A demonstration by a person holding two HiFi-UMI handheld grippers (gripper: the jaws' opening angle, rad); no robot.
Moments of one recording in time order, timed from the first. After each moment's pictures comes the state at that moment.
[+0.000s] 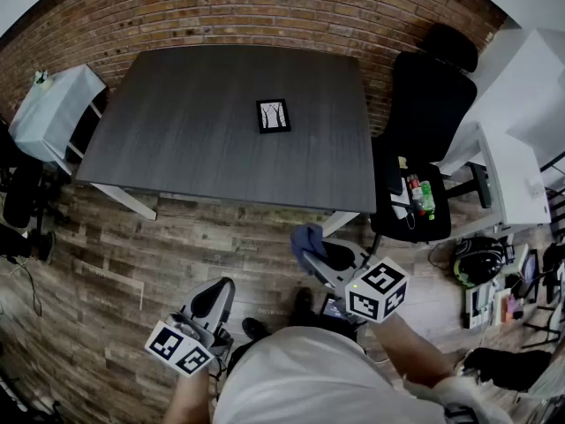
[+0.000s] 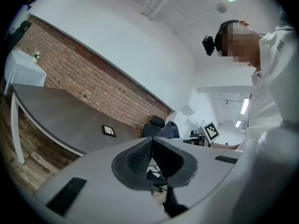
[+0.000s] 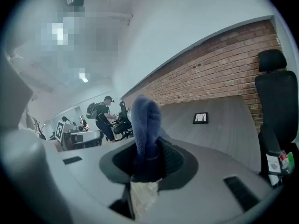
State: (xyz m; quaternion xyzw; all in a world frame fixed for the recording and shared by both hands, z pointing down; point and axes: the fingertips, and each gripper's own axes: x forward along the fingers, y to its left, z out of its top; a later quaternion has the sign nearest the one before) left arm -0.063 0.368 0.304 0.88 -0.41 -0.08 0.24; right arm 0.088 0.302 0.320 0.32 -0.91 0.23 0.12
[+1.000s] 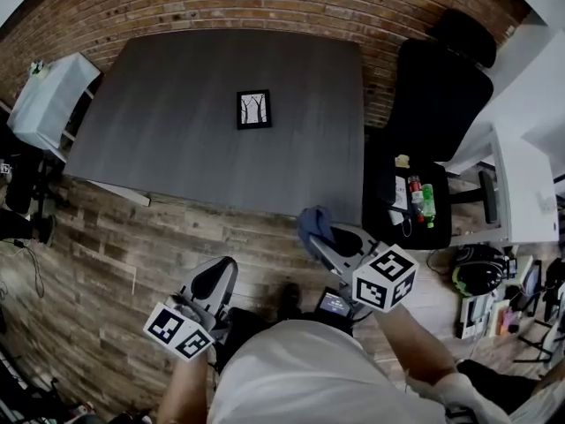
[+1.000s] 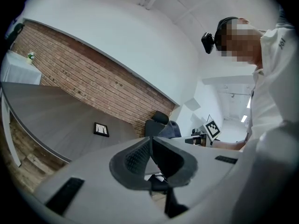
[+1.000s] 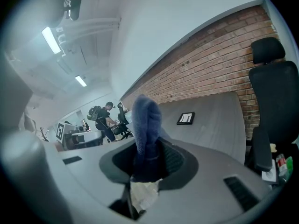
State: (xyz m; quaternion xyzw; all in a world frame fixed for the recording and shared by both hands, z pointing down) left arm 0.051 0.279 0.317 0.87 -0.42 -0.05 0.24; right arm 0.200 0.214 0.341 0.31 -0.91 0.26 0.12
